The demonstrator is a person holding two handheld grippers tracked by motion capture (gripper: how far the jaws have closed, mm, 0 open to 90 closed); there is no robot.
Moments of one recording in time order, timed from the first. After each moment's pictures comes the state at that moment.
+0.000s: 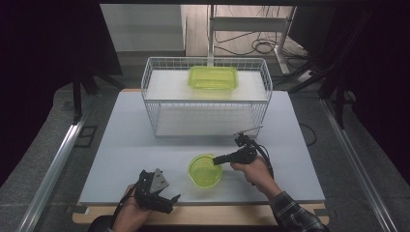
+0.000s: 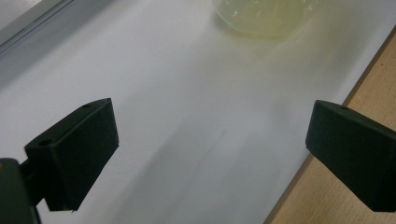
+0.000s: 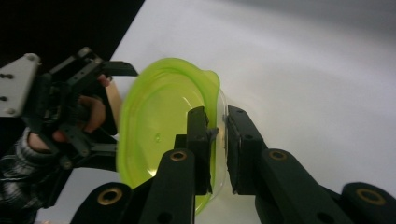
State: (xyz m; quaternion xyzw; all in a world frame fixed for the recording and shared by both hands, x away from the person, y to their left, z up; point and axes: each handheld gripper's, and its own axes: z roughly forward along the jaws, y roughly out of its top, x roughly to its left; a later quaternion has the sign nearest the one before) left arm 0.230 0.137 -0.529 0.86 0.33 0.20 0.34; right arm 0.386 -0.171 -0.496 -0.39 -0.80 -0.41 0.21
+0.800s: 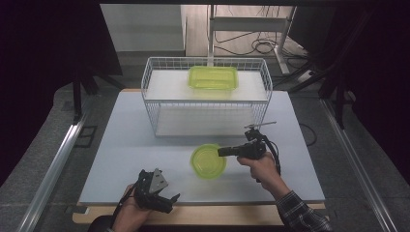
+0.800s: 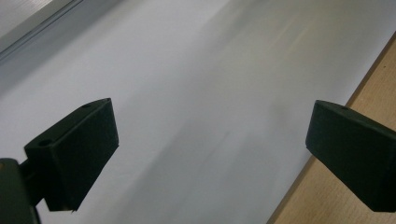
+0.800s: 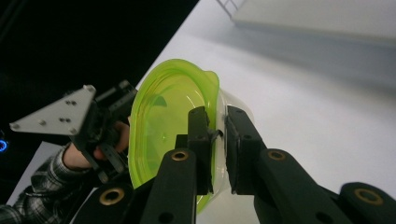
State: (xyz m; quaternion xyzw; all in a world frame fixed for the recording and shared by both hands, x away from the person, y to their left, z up) left arm 0.229 0.138 -0.528 0.86 0.33 0.20 0.34; right arm 0.379 -0.190 -0.456 -0.38 -0.77 -0.48 0.18
